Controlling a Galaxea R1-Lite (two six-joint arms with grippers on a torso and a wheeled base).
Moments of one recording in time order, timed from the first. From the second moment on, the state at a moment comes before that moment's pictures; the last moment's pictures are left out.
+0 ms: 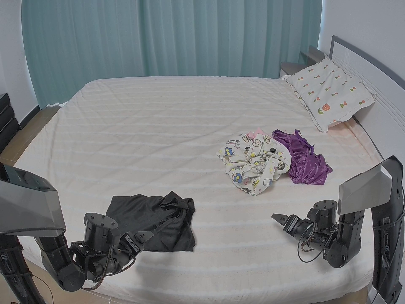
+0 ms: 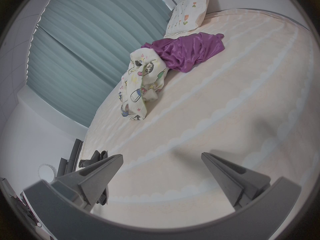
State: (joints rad) left arm -0.47 2.05 -0.18 -1.16 0.12 -1.09; right arm 0.31 2.44 -0.37 -1.54 0.00 0.80
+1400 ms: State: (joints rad) left arm -0.31 1.98 -0.09 -1.16 -0.16 -1.15; right arm 0.64 2.37 -0.69 -1.04 -0.31 0.51
